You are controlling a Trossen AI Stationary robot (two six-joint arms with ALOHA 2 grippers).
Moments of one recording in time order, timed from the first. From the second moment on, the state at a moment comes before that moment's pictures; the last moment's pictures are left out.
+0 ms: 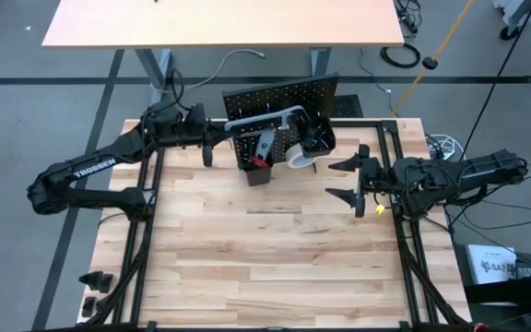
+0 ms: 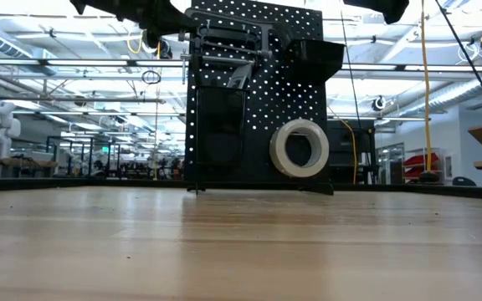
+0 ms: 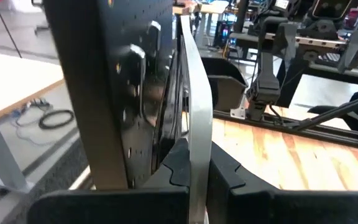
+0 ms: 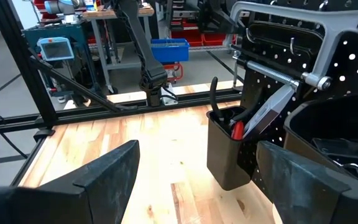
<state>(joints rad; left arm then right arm) 0.54 1.02 0.92 -0.09 0.32 0.00 0.20 0.78 0.78 -0.18 0.36 0.16</state>
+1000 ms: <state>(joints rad) 0.56 1.05 0.92 -0.12 0.37 -0.04 0.20 0.79 0.78 -0.18 0.36 0.17</state>
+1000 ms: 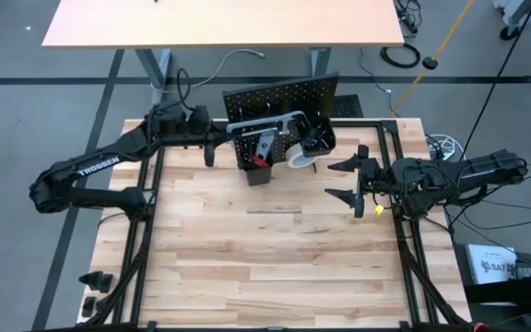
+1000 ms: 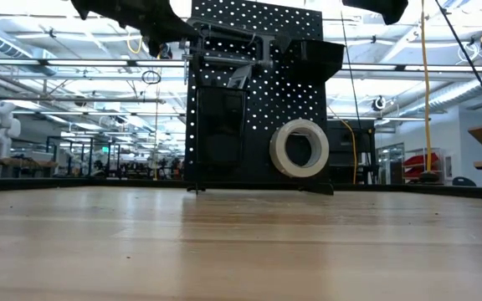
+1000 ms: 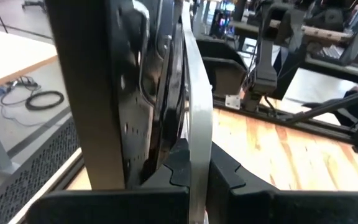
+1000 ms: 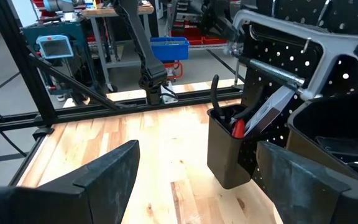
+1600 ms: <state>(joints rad) 0.56 1.07 0.91 -0.09 0.37 -0.02 0.20 0.79 0.78 -0.18 0.36 0.16</state>
